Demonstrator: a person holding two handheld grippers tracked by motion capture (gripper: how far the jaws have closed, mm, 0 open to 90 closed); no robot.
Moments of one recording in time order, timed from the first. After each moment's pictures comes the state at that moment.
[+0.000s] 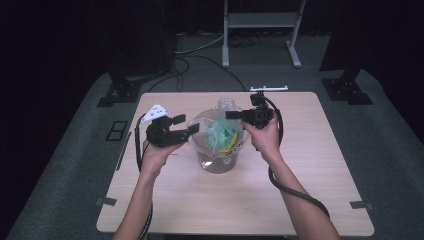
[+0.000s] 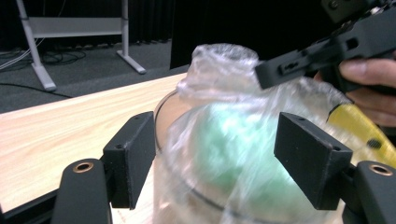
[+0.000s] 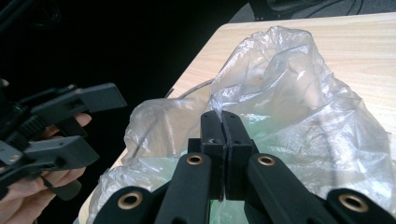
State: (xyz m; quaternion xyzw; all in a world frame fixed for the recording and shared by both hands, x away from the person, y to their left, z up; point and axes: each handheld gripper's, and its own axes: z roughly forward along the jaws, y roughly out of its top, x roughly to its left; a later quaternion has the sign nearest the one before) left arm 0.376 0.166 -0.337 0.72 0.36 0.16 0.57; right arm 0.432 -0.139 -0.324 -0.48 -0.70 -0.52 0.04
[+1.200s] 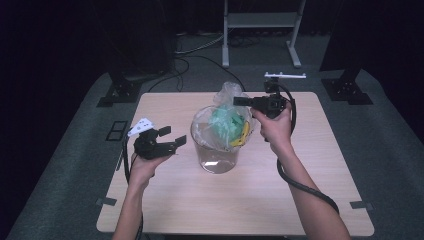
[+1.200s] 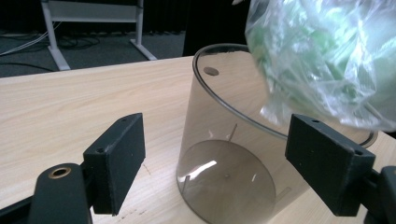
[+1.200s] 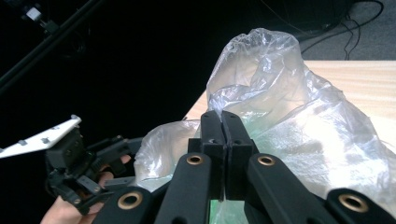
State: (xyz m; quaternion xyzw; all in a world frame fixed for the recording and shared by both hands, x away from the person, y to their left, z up) left arm 0.362 0.202 -0.371 0.72 0.39 0.16 0.56; right arm 0.424 -0.163 -0.278 -0.47 -0.68 -0.56 0.03
